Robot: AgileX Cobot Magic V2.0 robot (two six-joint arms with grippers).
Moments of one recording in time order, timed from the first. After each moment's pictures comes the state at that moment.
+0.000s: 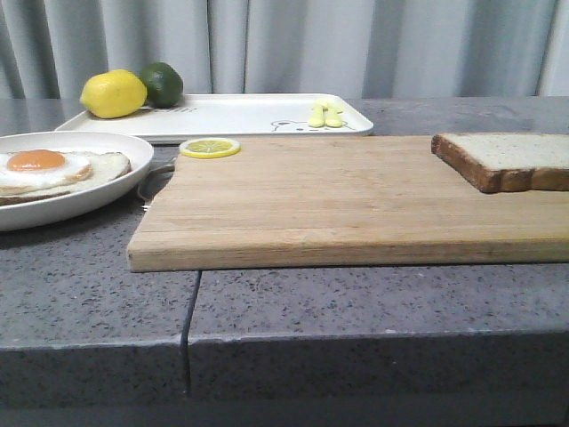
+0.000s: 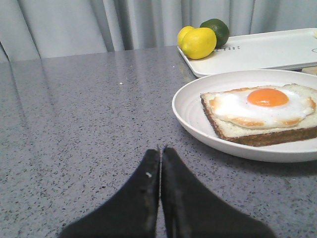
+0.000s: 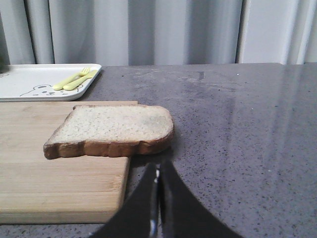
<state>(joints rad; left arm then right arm) 0.03 -0.01 0.00 -0.07 0.18 0.09 0.06 -0.01 0.03 -0.08 0.06 0.15</state>
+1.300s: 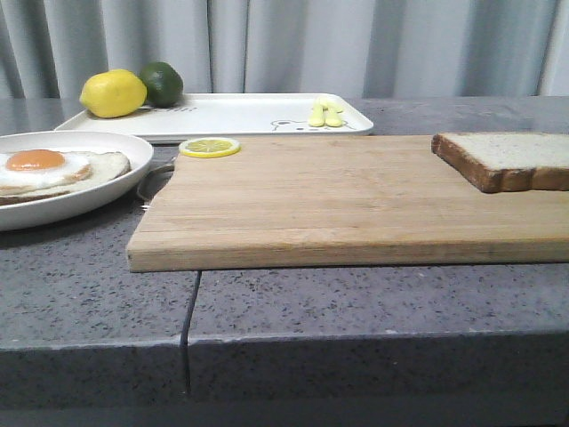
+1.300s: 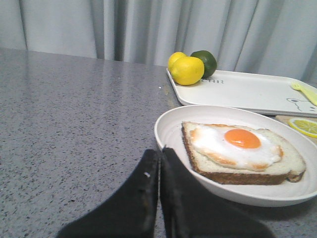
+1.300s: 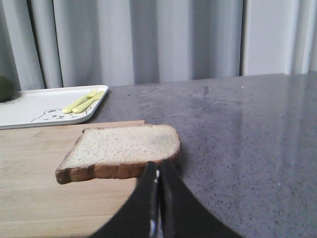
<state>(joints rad) 0.03 -0.01 -0.04 -0.29 0.18 0.09 0.06 -0.01 0.00 0.00 0.06 0.15</state>
